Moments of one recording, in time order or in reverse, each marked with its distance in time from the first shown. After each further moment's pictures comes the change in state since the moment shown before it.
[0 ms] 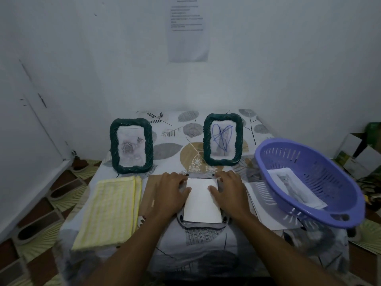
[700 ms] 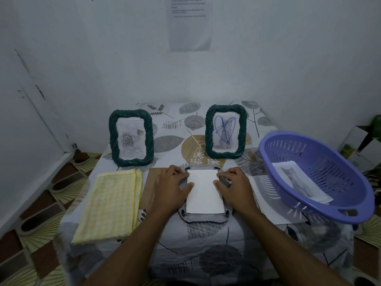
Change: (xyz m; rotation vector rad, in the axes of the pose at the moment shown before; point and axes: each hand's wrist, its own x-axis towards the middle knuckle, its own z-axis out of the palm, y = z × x) left_hand -0.004 -0.017 0.019 -0.054 -0.020 -0.032; right_hand -0.003 0.014 0.003 0.215 0.012 0.018
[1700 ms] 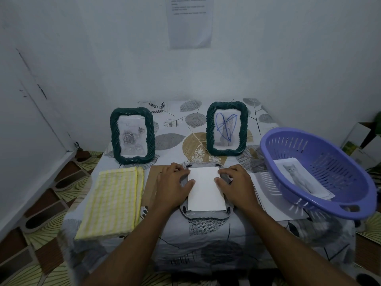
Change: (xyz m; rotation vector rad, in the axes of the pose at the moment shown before) left_hand -0.001 -0.001 0.000 -0.025 0.011 0.000; right_hand -0.001 0.002 0.000 0.031 0.011 -0.002
